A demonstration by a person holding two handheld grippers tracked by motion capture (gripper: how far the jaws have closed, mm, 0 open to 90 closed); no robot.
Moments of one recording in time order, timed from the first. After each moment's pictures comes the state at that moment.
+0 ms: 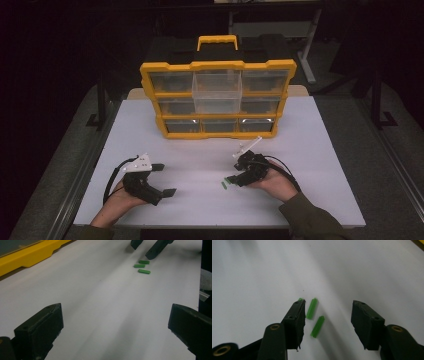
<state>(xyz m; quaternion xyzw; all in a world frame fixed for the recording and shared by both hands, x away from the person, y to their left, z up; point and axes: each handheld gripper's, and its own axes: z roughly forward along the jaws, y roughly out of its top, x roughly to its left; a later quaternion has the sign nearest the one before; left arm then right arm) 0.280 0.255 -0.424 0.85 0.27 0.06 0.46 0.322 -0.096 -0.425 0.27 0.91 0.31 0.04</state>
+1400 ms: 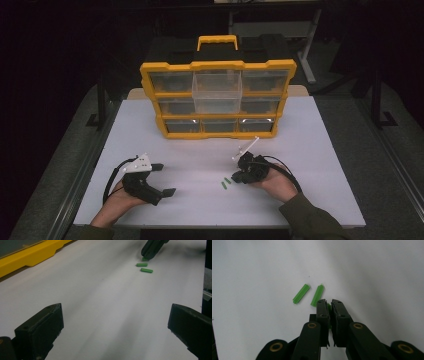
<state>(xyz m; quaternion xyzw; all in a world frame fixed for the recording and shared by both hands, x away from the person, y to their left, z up) 0.279 0.256 -0.424 0.85 0.27 0.06 0.45 0.325 -0.098 -0.428 0.25 0.93 0.28 0.01</state>
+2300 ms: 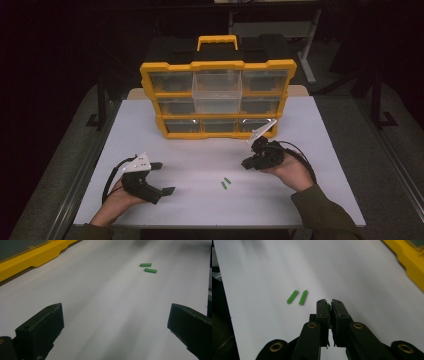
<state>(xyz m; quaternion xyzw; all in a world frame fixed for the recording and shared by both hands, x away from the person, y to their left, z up) 0.281 0.259 -0.424 0.85 0.27 0.07 0.45 0.341 -0.132 -0.381 0.27 0.91 0.30 0.00</state>
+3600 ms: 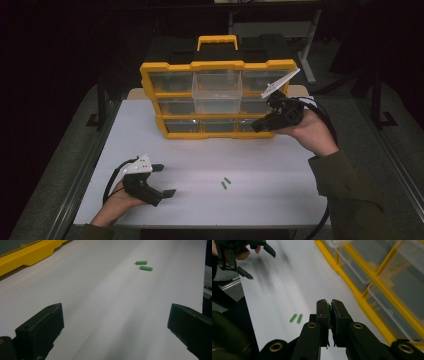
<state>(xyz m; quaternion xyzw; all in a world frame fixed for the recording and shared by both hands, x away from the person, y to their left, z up) 0.279 0.256 -0.425 0.85 0.26 0.07 0.45 0.372 -0.156 -0.260 0.27 0.90 0.34 0.02</state>
